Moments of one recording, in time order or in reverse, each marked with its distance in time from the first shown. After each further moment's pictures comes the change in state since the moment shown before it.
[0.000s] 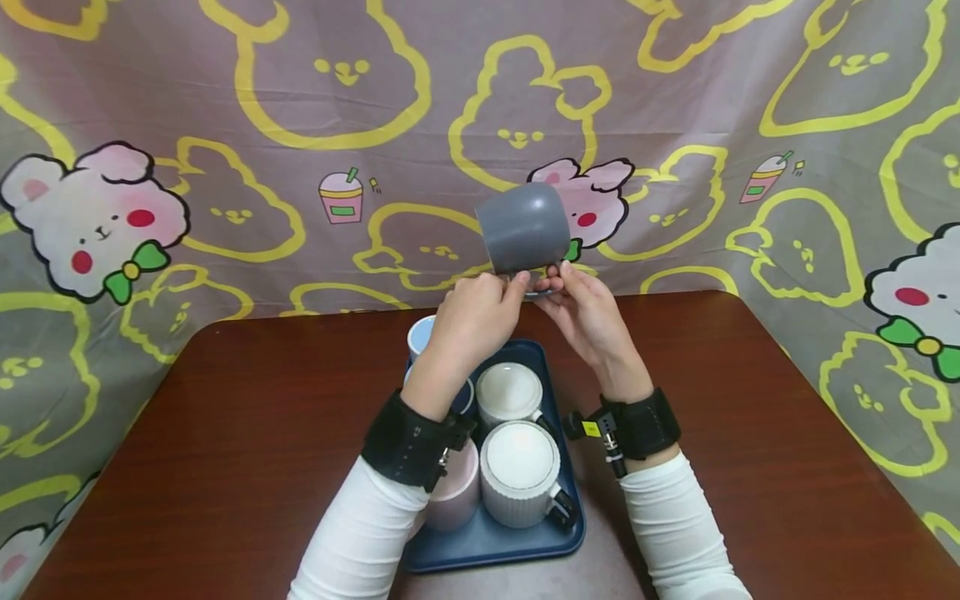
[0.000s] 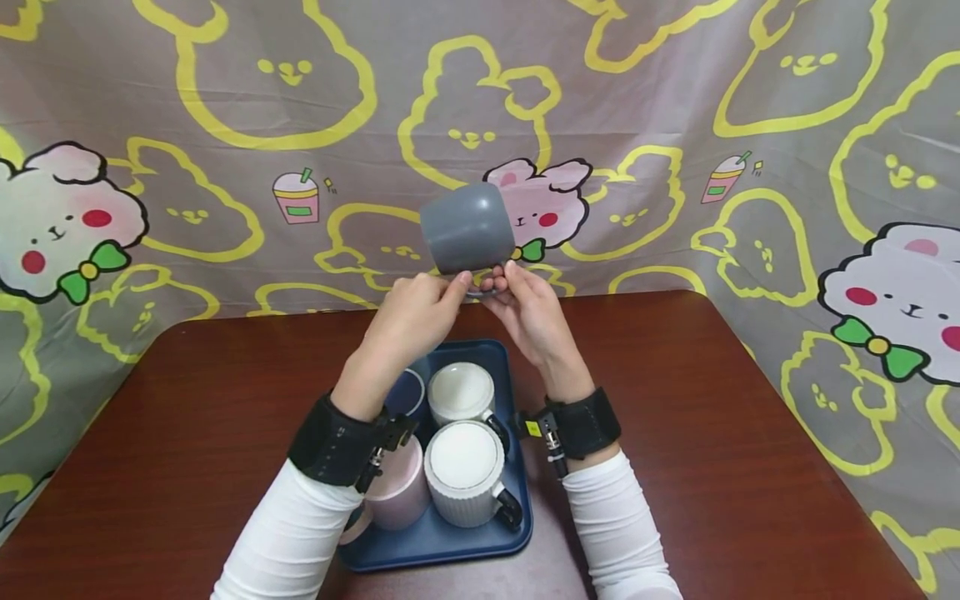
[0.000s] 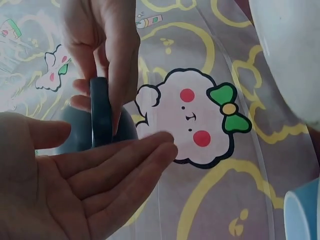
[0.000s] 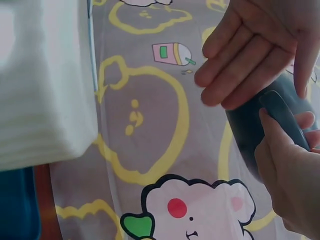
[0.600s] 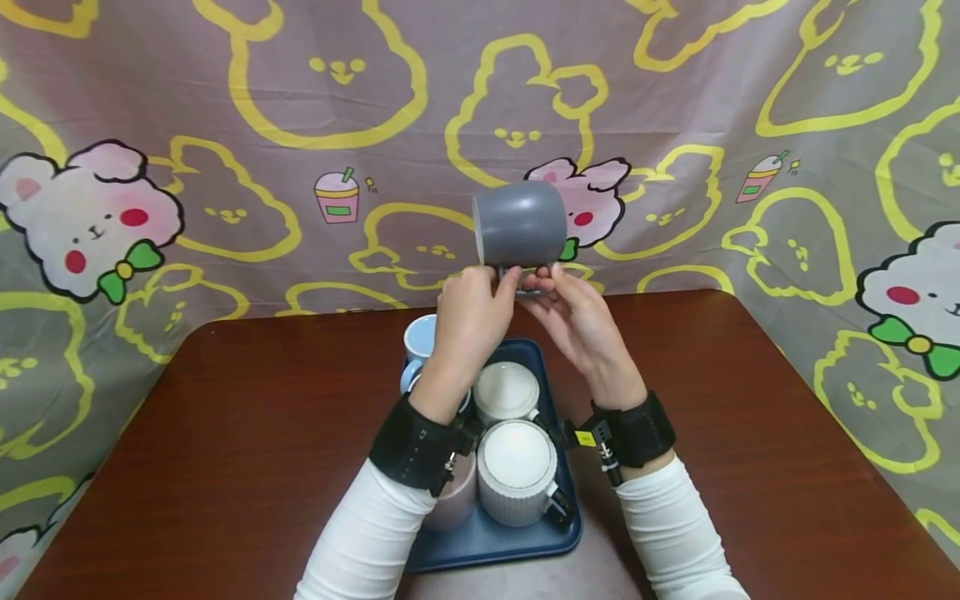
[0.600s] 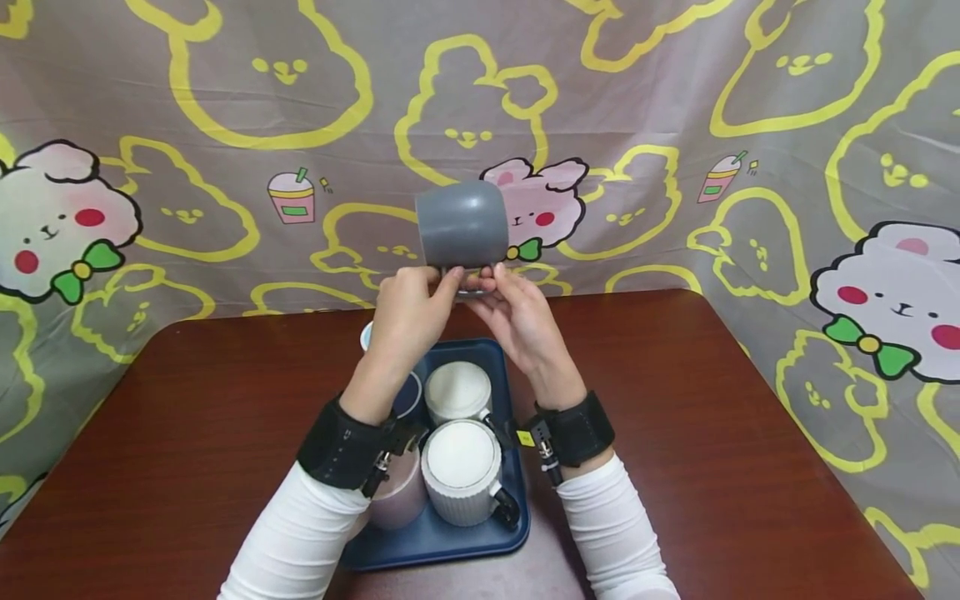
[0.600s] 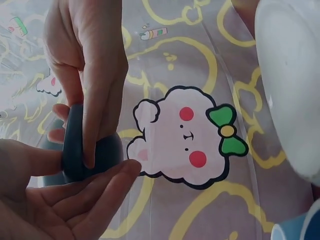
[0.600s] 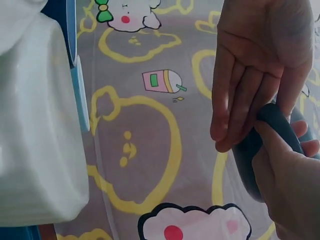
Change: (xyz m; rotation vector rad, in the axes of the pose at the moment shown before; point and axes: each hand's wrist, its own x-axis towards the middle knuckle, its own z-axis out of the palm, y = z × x) left_hand 0.001 0.004 0.007 -0.126 0.267 -0.040; right_hand -0.007 -0.003 0.015 0.124 0.012 0.058
